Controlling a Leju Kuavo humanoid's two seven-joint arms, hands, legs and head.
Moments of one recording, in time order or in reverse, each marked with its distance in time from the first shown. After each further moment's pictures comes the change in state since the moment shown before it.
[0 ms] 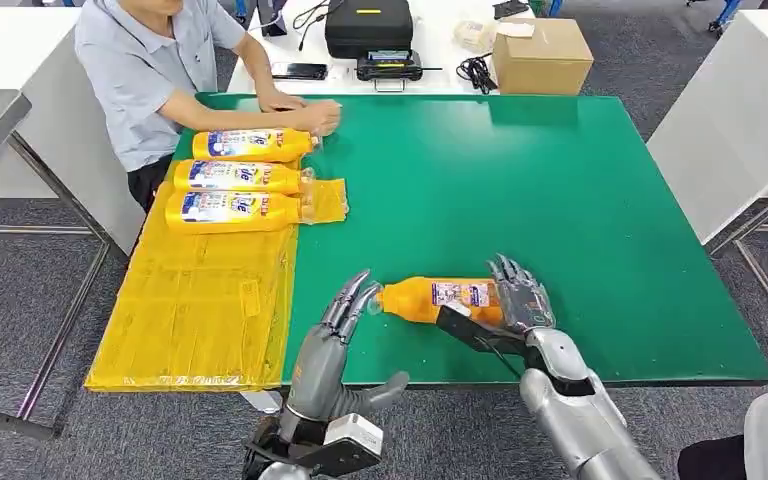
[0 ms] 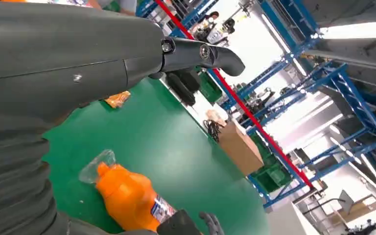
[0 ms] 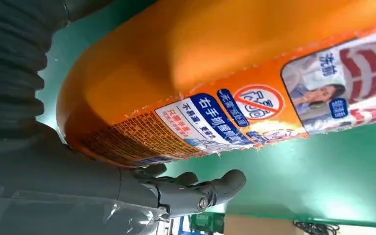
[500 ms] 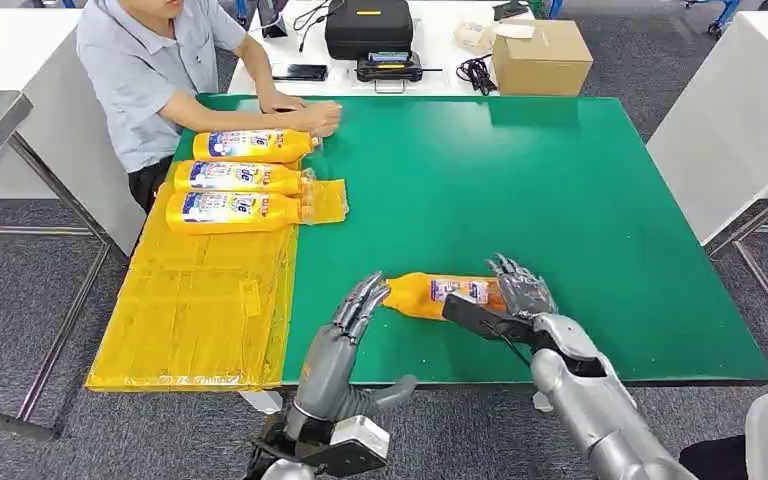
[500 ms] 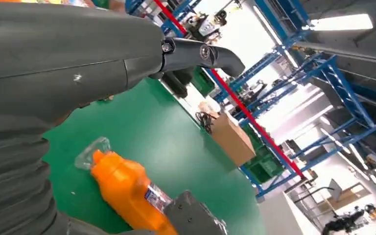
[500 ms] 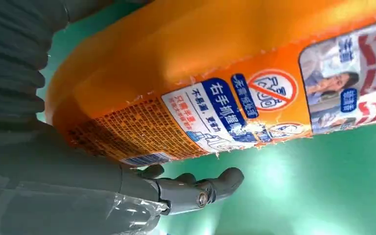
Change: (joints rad) left arm -0.029 -0.001 -0.027 0.033 0.032 -0.006 -0.024; right arm -0.068 -0.052 0.054 0.023 -0.189 0.143 -0.055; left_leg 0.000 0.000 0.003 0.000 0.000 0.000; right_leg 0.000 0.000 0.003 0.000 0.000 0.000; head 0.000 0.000
